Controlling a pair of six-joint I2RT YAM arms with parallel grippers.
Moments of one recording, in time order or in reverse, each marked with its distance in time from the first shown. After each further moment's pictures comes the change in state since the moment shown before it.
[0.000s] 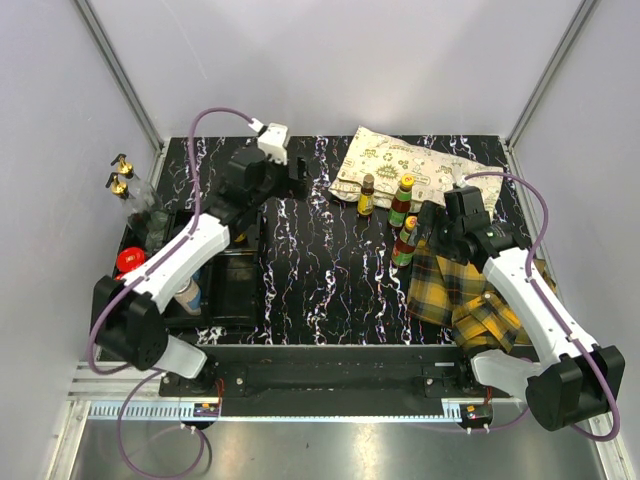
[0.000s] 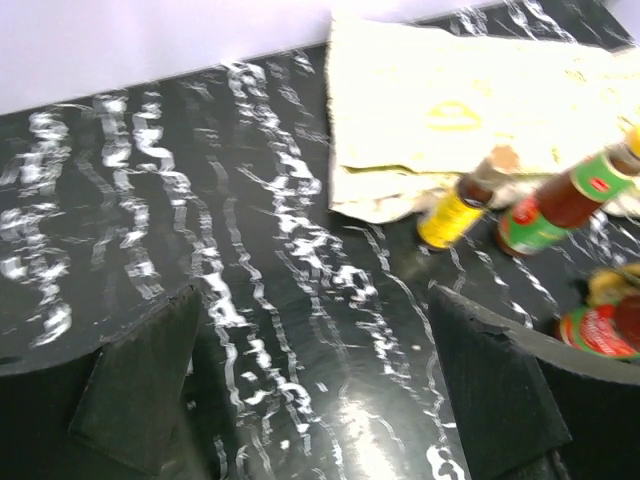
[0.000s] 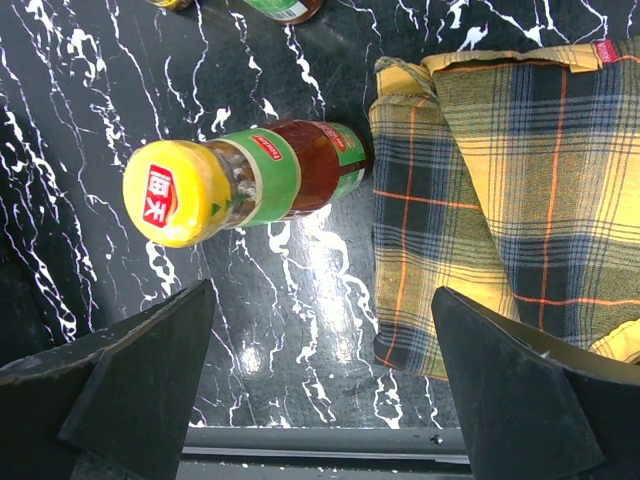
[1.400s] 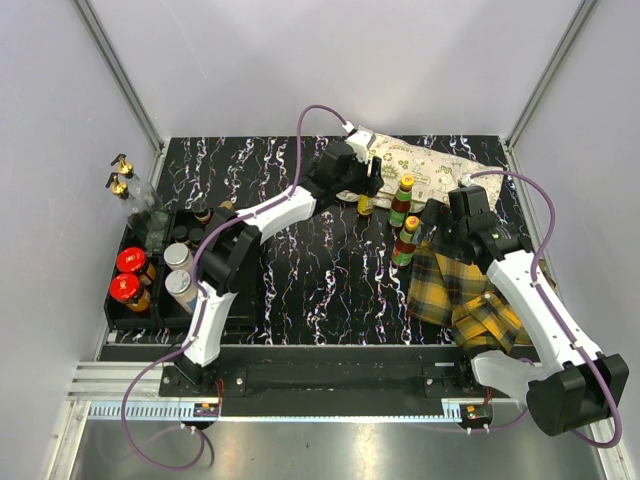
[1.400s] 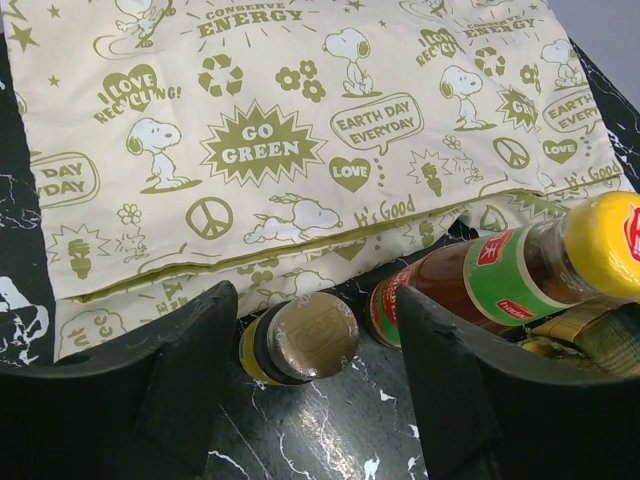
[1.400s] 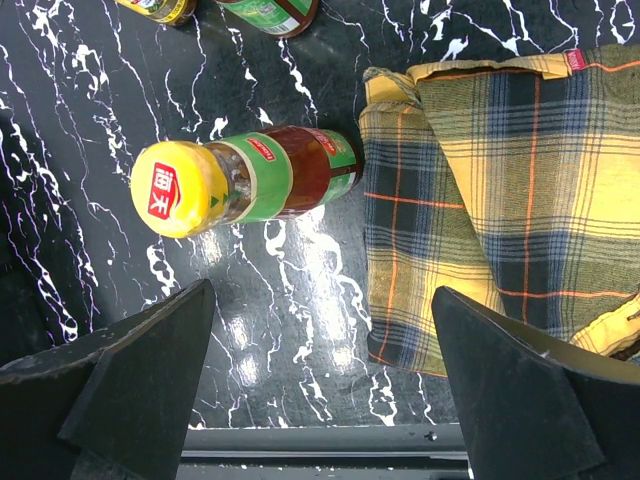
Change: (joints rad) left arm -0.187 0.768 0.580 0.126 0.129 -0.090; right arm -0.009 -0.026 0.025 -0.031 0.020 -0.004
